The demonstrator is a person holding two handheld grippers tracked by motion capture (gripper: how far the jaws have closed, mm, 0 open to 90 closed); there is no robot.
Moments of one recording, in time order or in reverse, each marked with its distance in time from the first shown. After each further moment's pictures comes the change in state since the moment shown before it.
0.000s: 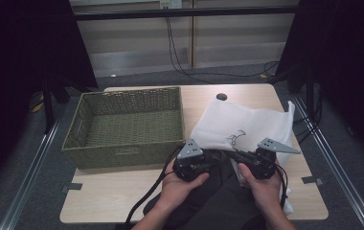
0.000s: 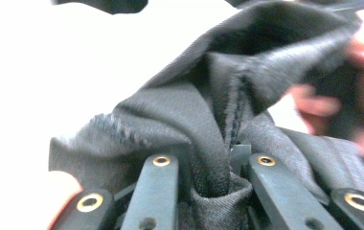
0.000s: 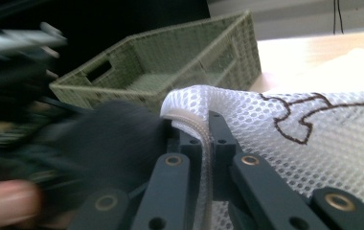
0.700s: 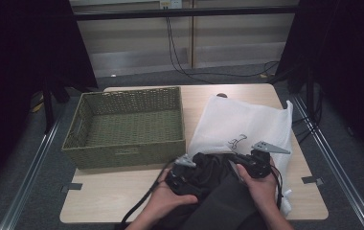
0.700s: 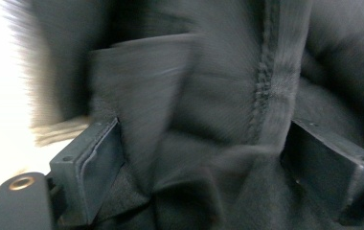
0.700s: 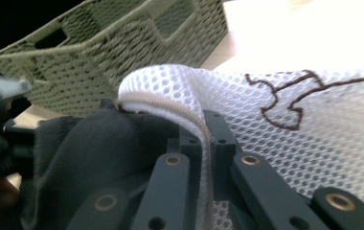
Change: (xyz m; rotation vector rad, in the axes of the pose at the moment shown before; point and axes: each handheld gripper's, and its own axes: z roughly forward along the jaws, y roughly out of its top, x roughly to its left) left arm 0.002 -0.050 0.003 0.362 -0.067 -0.029; right arm -0.033 -0.034 0.026 0.102 -0.094 0.021
